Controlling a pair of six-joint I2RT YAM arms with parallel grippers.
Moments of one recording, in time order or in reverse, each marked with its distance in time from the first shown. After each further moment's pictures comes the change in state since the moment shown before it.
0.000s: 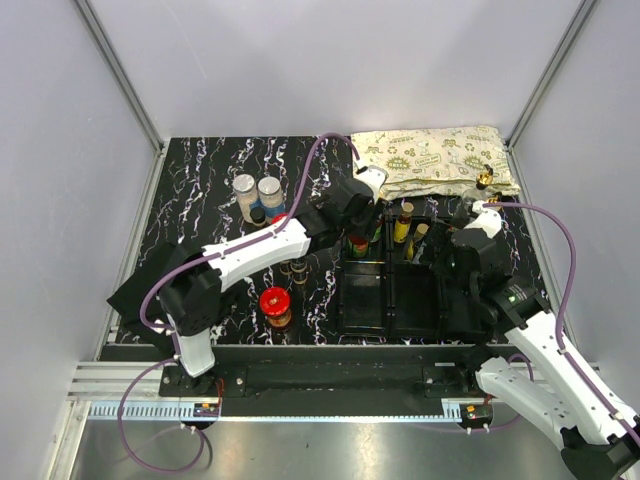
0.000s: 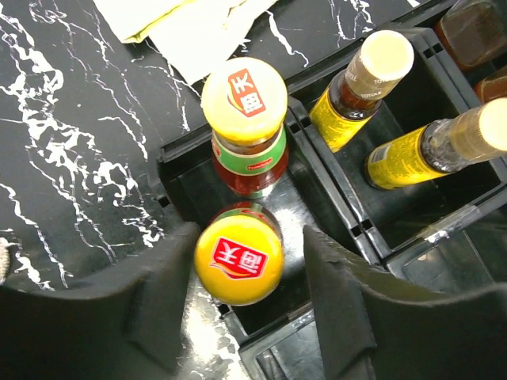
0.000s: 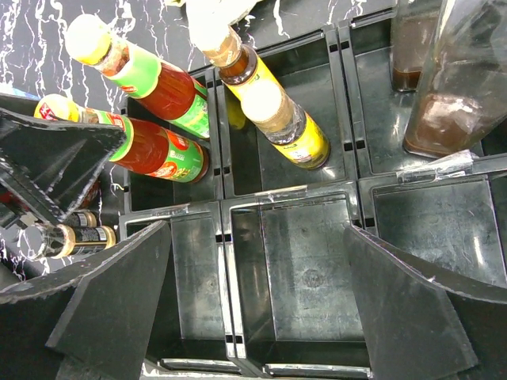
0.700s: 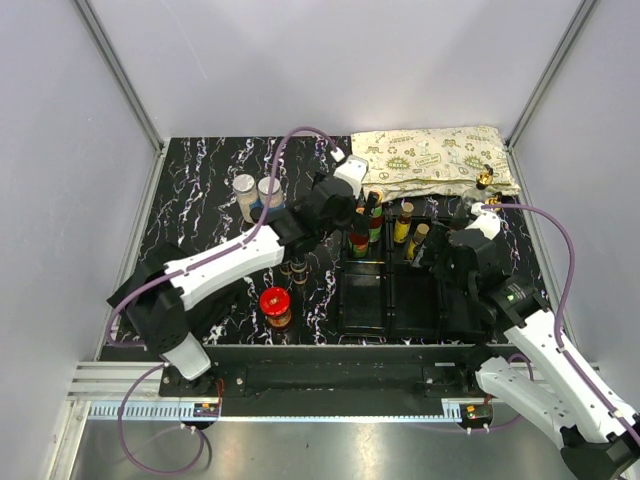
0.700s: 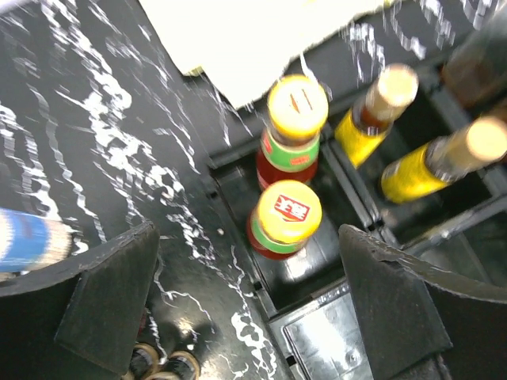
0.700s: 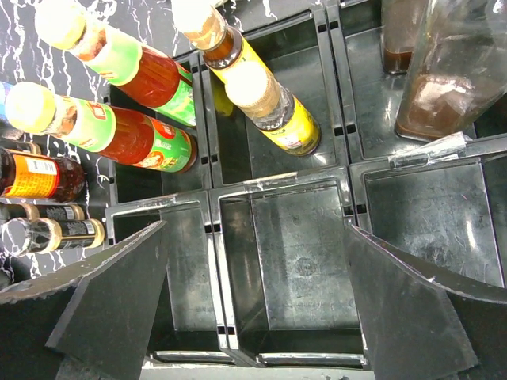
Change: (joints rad) left arm 0.000 -0.175 -0.104 0.038 -0.092 0.019; right arm 0.000 0.006 -0.001 -0.042 0.000 0.019
